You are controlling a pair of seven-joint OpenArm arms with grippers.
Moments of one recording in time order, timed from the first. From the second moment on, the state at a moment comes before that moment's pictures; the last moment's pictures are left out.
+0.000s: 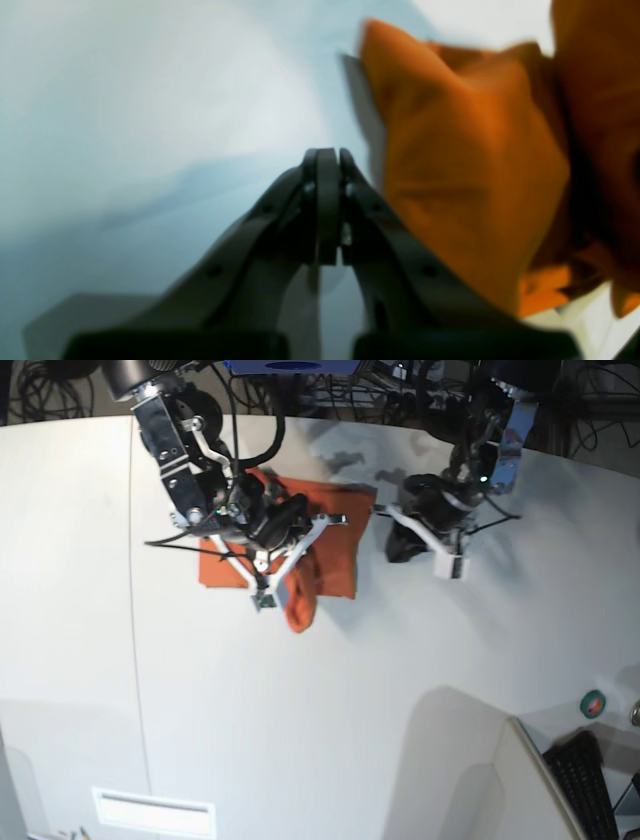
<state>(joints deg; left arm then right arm) 11.8 -16.5 8.2 71.2 -30.7 -16.0 11.8 -6.5 -1.6 -23.3 90.6 18.6 -9.2 -54.4</state>
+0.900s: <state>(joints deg) 23.8 -21.3 -11.5 76.2 -31.1 -16.3 11.5 2.2 -3.1 -45.5 85.8 18.8 -9.2 -52.8</state>
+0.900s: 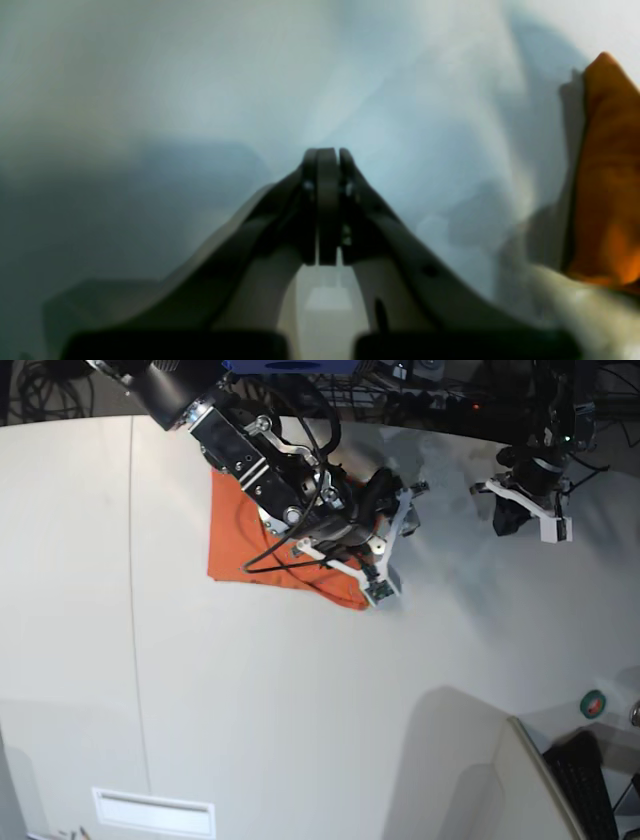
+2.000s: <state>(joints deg) 21.1 -17.5 -7.9 91.6 -31.2 -16.5 29.1 3.2 7.4 -50.1 92.7 18.7 -32.3 -53.0</state>
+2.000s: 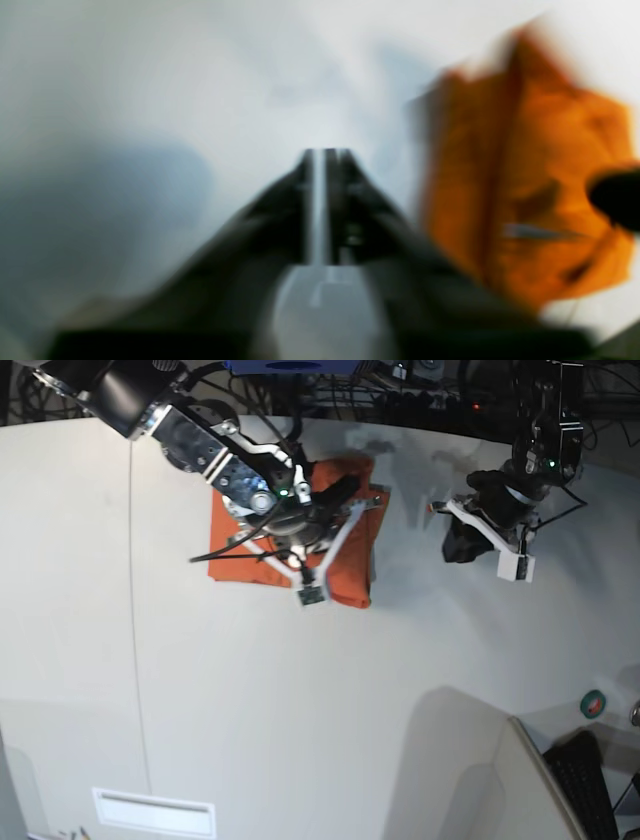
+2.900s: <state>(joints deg) 5.0 -11.4 13.1 71.1 -31.2 -16.3 29.6 -6.3 17.1 -32.4 104.7 19.5 -33.0 -55.3</state>
